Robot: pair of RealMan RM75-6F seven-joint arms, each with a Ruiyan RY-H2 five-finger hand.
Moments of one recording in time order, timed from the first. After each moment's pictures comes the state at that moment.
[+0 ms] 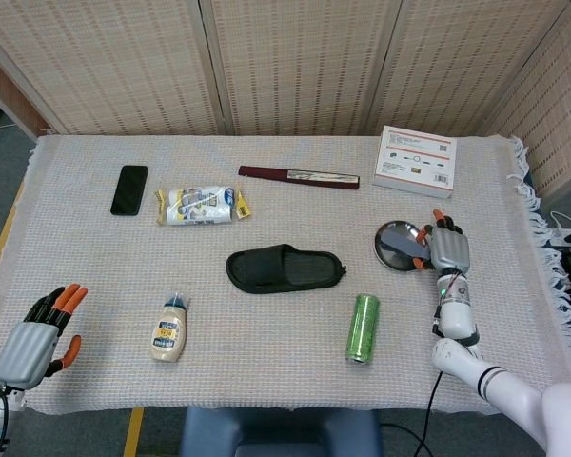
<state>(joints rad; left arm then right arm) -0.17 -1.15 0.02 -1.54 1.60 1.43 0.00 0.65 -1.69 0.35 -0.94 -0.75 0.85 -0.35</state>
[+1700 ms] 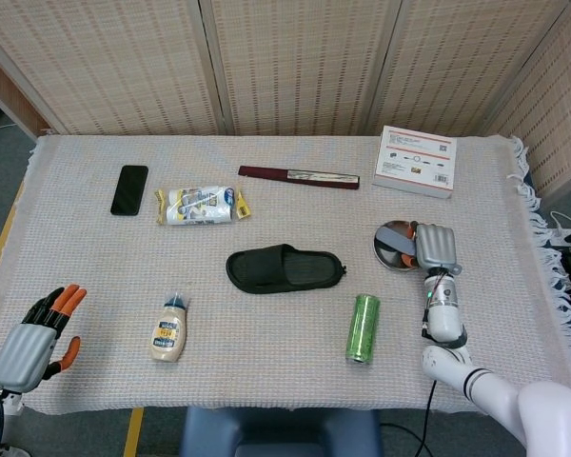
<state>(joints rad) -0.16 -1.15 0.02 -1.53 1.63 1.47 -0.03 0.68 -1.78 0.30 -0.84 -0.91 0.95 -0.32</state>
